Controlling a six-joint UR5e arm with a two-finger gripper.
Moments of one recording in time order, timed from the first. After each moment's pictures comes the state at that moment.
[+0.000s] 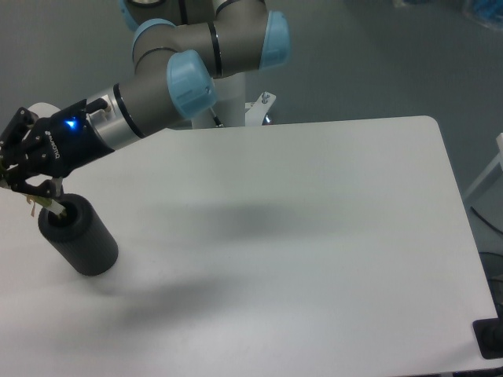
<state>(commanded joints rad) 2.21 -1.78 -1.71 -0.88 0.30 1.01</state>
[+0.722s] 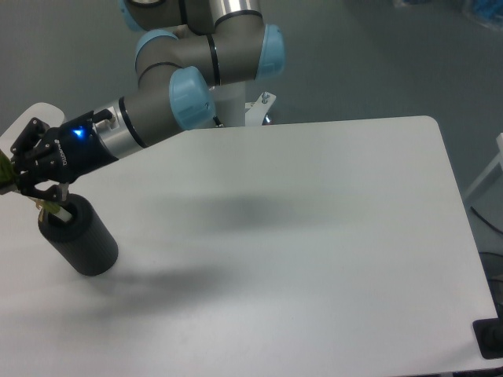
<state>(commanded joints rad) 2.20 -1.79 -1.80 -0.87 0.31 1.12</state>
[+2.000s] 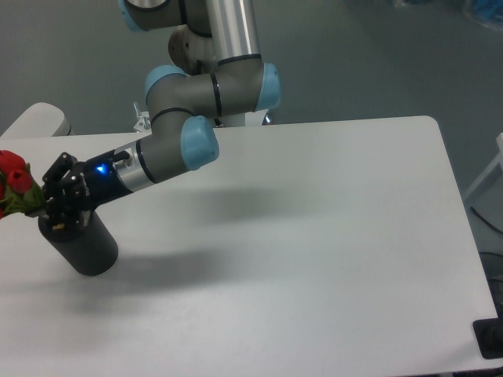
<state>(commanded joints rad) 2.23 -1.87 -1.93 -0.84 0.31 1.35</state>
